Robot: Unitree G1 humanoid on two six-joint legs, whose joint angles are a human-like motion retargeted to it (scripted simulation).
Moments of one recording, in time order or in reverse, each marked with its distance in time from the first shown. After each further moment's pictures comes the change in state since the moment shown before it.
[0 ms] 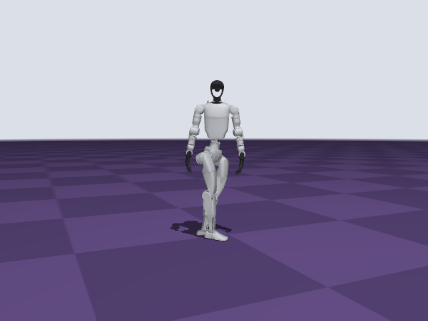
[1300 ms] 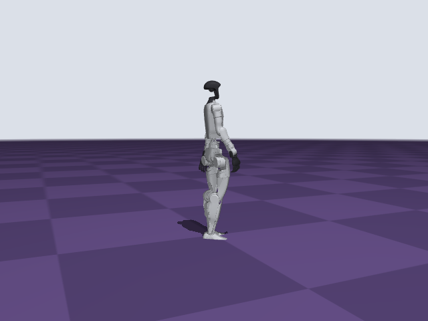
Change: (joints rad) left arm 0.101 -0.038 0.096 0.133 -0.017 -0.009 0.072; right arm 0.002 0.109 0.211 -0.500 -0.126 -0.171 0.207; waist 0.574 -0.231 -0.138; left_leg -0.113 -0.276 -1.028 -0.004 0.181 0.203; right_leg 0.358 -0.316 -0.927 -0.034 -0.259 -0.118
